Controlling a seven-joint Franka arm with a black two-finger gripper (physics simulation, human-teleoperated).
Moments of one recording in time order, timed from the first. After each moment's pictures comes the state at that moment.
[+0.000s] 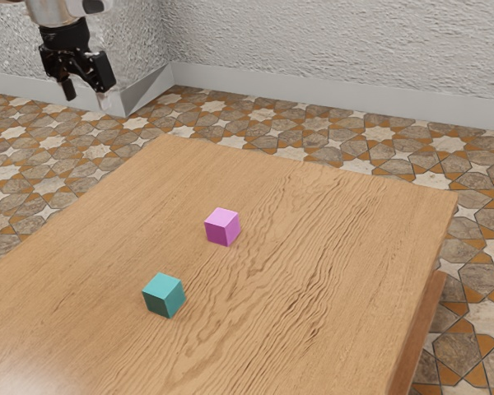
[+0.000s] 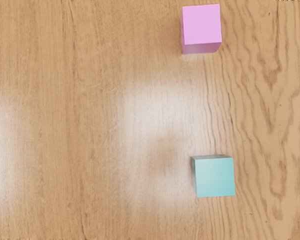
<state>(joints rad) 0.01 0.01 0.13 -1.41 0.02 1.46 0.20</state>
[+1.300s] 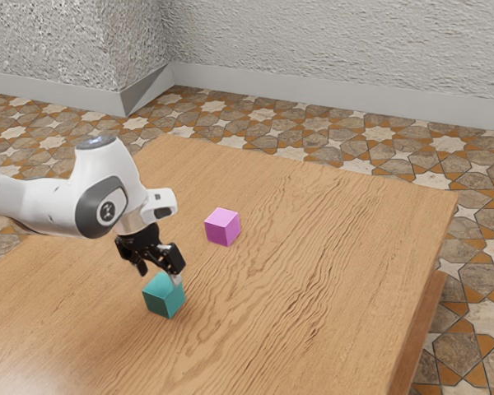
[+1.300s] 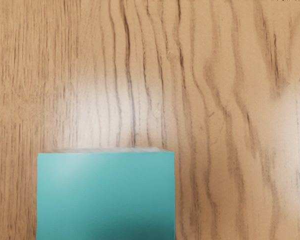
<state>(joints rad) 0.14 -0.01 -0.14 -2.40 -0.16 2.45 0.13</state>
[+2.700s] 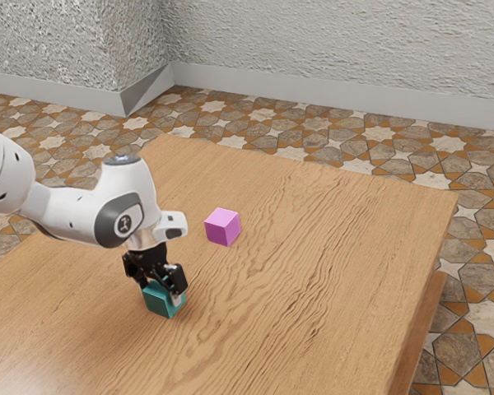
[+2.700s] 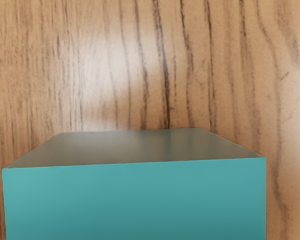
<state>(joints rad) 0.13 0.17 -0.13 -2.32 -0.08 2.41 0.08</state>
